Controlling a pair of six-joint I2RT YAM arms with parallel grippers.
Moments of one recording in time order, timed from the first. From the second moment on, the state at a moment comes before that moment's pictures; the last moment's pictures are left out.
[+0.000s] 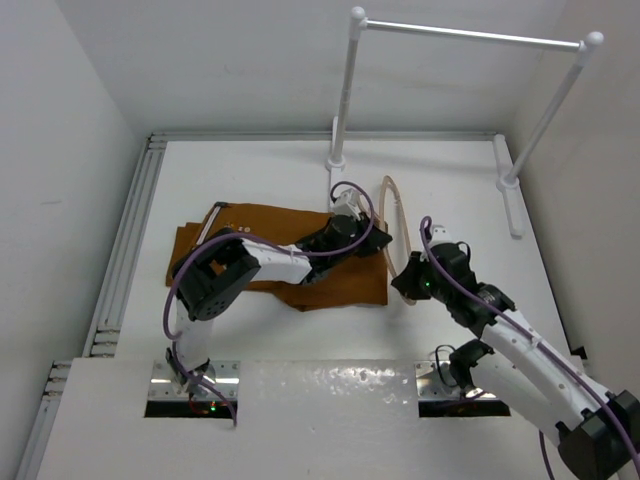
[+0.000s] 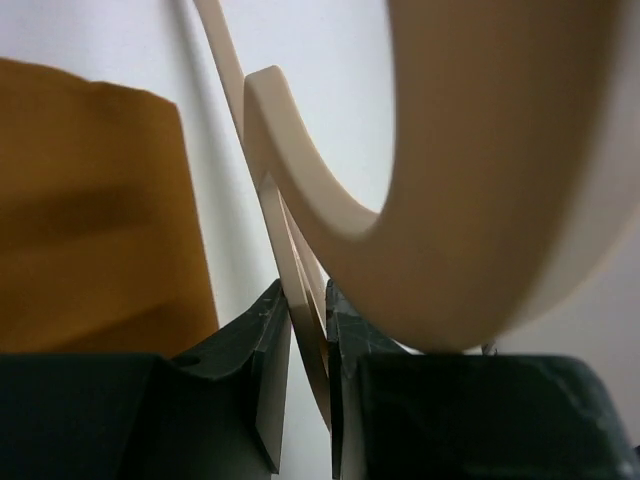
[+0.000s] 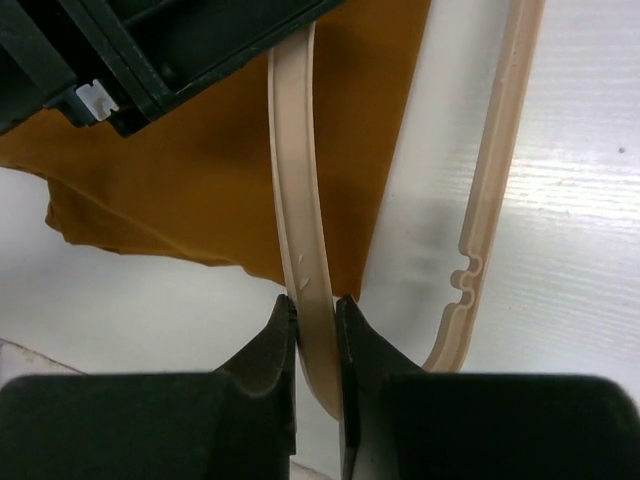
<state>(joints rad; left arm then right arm) -0.89 1.96 1.09 0.55 -0.08 -0.97 0.49 0.74 0.45 -0.41 0.02 0.49</state>
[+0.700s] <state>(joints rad) -0.93 1.98 0.95 0.57 -0.14 -0.95 0.41 0.95 0.42 -0.20 0.12 0.52</state>
